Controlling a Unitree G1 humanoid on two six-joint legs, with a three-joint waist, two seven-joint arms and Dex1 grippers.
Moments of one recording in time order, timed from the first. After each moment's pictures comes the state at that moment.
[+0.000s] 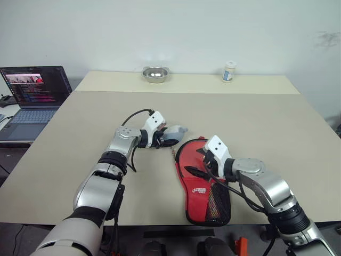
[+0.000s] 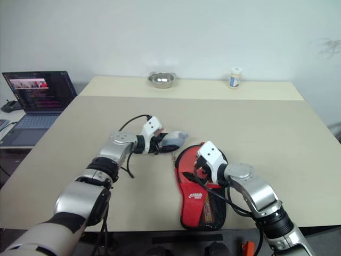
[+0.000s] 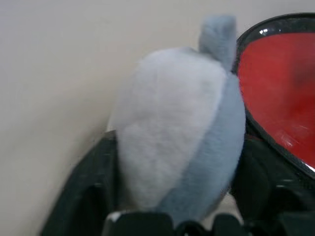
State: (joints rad) left arm -1.04 0.37 -0.14 1.11 0.00 -0.07 -1.03; right arm -0.44 -0.39 0.30 -0.22 0.22 0.75 0.58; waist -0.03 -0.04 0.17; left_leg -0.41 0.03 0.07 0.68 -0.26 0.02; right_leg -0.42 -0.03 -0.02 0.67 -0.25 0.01
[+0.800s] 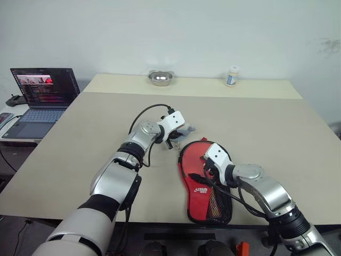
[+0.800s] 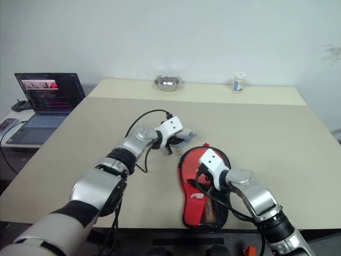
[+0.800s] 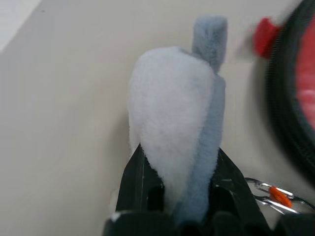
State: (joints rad) left arm -1.23 0.22 -0.29 1.32 0.31 -0.11 -0.62; right arm -0.40 -0.42 0.35 -0.18 0.17 0.73 0.63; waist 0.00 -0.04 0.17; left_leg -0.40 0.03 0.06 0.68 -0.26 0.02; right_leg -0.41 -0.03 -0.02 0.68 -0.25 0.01
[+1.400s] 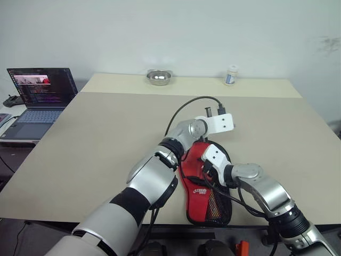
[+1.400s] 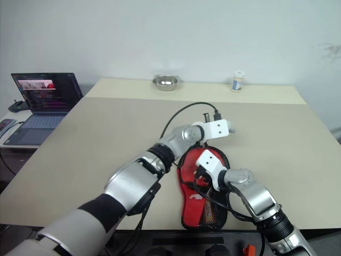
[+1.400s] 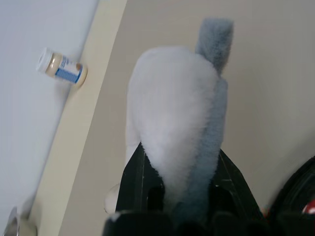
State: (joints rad) left arm -1.38 -0.13 -0.38 1.41 0.51 -0.21 -0.34; right arm -0.39 -0.43 0.38 -0.22 0.14 0.75 0.67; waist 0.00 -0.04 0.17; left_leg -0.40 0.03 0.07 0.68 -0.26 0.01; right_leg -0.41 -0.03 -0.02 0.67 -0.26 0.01
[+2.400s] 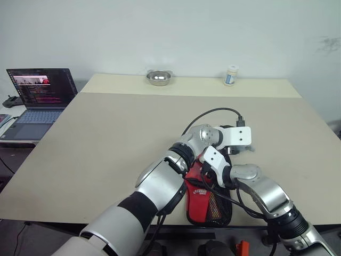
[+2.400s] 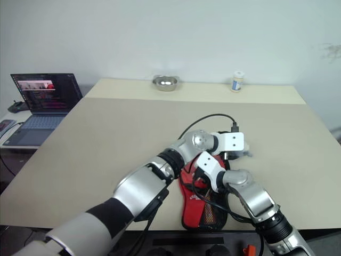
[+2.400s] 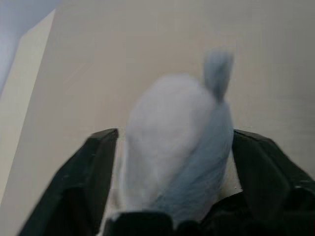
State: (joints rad) left arm -1.36 -0.17 -0.37 1.39 0.46 -0.31 -0.62; right arm -0.40 -0.42 0.39 -0.21 0.13 0.75 0.68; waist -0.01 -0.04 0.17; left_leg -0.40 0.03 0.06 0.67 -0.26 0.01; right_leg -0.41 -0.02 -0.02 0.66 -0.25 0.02
